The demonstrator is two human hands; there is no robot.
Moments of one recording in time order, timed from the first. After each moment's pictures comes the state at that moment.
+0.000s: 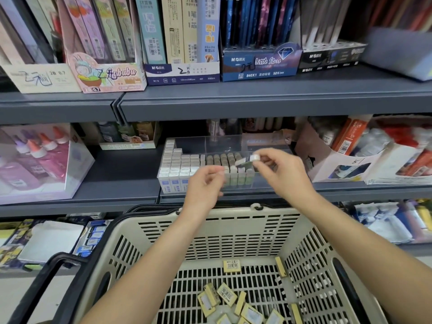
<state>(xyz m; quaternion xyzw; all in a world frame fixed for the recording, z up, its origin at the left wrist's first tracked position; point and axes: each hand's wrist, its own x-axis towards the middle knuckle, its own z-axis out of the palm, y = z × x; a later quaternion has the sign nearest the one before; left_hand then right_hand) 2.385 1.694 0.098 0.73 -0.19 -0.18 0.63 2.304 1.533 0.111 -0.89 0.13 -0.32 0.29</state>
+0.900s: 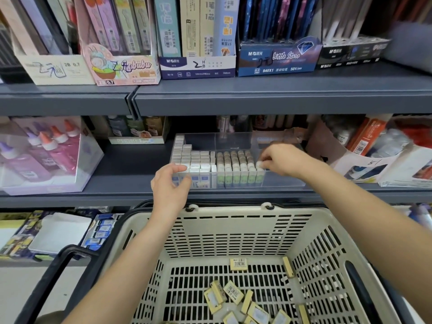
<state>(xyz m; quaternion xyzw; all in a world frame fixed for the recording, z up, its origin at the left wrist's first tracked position) 2.431 1.754 0.077 0.84 -0.13 -0.02 0.53 2.360 1.505 0.128 -0.98 0.14 0.04 0.09</state>
